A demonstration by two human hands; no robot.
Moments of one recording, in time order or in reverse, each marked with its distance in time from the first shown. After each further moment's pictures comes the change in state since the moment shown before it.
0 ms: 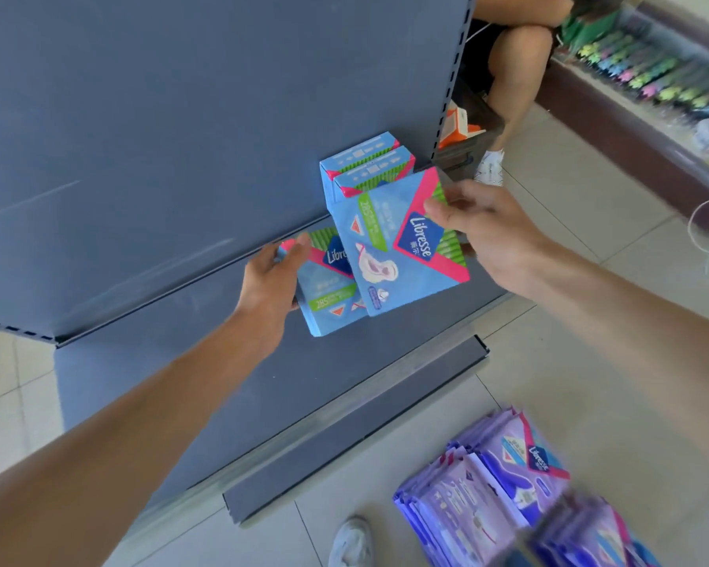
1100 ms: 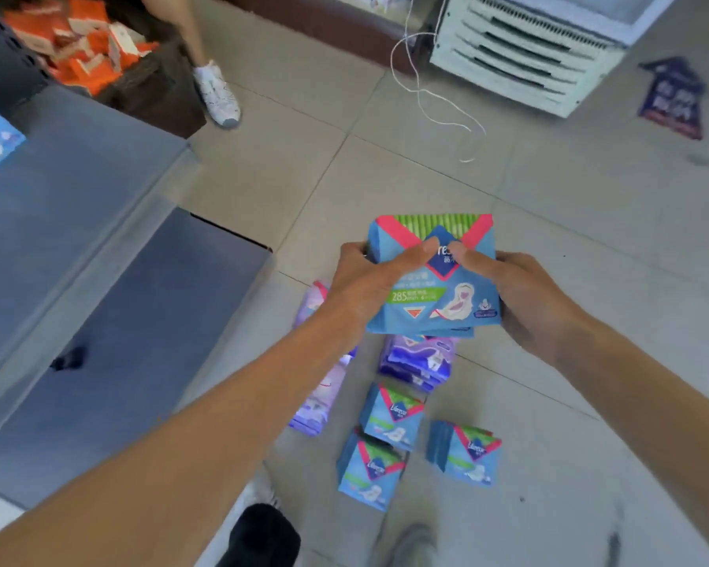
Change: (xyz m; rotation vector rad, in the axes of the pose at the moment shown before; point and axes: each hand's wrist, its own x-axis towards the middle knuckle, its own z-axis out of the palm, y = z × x) left_hand -0.316 -0.149 0.309 0.236 -0.847 -0.188; right_hand -0.395 0.181 -0.243 0.368 0.587 0.423
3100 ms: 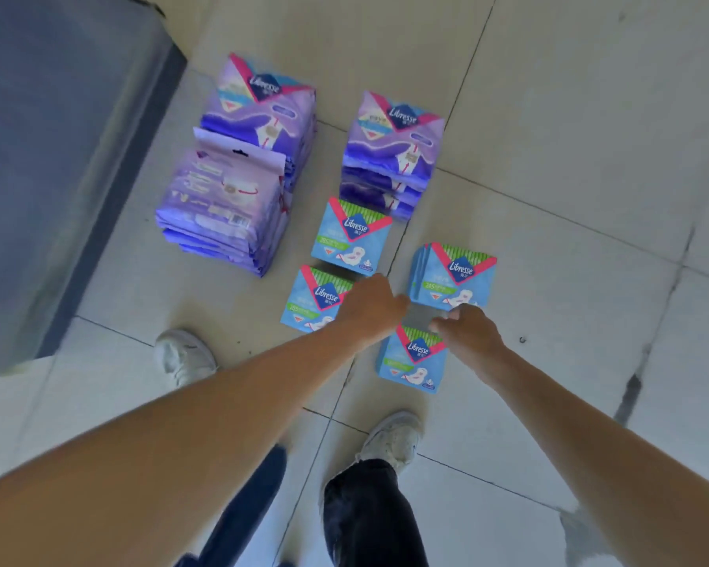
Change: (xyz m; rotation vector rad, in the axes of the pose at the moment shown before) left_hand -0.015 -0.434 0.084 1.082 -0.106 -0.224; right_hand -0.029 0.466 -0.089 -0.566 0.084 0.468
